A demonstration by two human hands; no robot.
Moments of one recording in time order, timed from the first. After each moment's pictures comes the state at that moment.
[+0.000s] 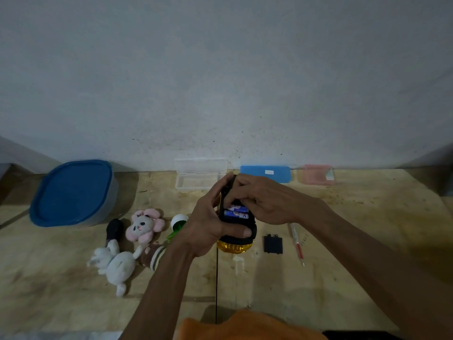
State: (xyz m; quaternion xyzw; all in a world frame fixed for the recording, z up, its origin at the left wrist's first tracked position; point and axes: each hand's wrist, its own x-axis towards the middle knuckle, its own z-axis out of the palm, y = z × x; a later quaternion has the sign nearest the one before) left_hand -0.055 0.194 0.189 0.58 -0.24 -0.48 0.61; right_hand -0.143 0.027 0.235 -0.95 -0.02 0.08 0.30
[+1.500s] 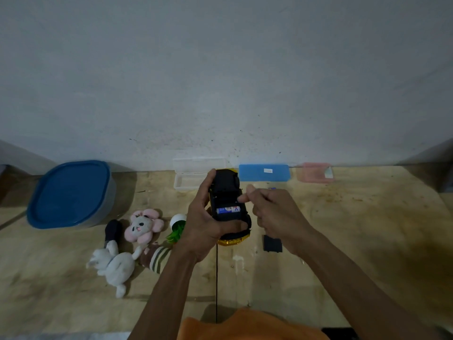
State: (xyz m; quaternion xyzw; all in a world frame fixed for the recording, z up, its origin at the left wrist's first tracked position) left_hand -0.067 0.196 0.189 0.61 -0.21 -0.38 0.66; right_hand -0.174 0.068 0.234 -0.65 0.39 -0.04 0.65
